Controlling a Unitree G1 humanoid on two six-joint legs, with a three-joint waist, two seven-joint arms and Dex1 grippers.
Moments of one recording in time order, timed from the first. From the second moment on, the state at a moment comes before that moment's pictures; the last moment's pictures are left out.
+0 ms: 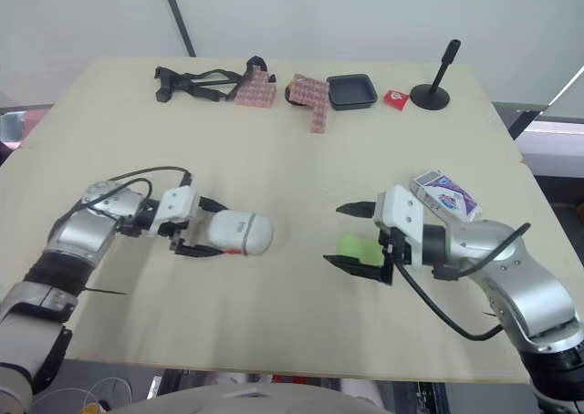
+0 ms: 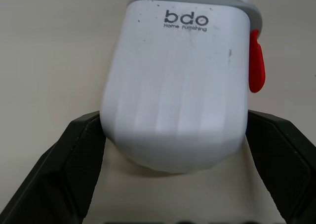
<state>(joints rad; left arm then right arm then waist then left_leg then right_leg) -0.54 0.66 -0.26 0.46 -0.13 -0.18 -1.45 -0.06 -0.76 -0.05 -0.59 0.55 0.53 0.97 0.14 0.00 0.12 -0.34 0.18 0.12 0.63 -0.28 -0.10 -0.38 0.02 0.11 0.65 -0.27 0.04</state>
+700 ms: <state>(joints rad) -0.56 0.61 -0.26 0.46 -0.13 -0.16 -1.49 -0.04 -0.77 -0.04 -0.60 0.53 0.52 0.95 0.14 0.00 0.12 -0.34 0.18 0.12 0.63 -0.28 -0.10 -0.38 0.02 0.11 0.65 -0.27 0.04</state>
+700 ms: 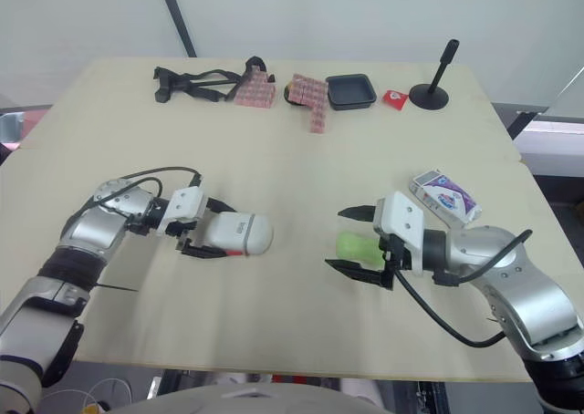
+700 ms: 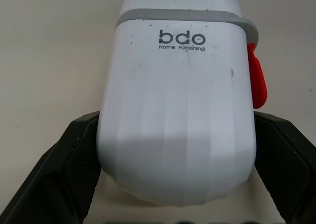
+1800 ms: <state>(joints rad) -0.24 0.75 -0.11 -0.10 -0.30 0.08 -1.33 -0.36 -0.51 0.11 -0.08 1.94 1.23 -0.10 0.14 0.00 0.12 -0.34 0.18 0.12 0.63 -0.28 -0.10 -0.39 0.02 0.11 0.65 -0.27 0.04</state>
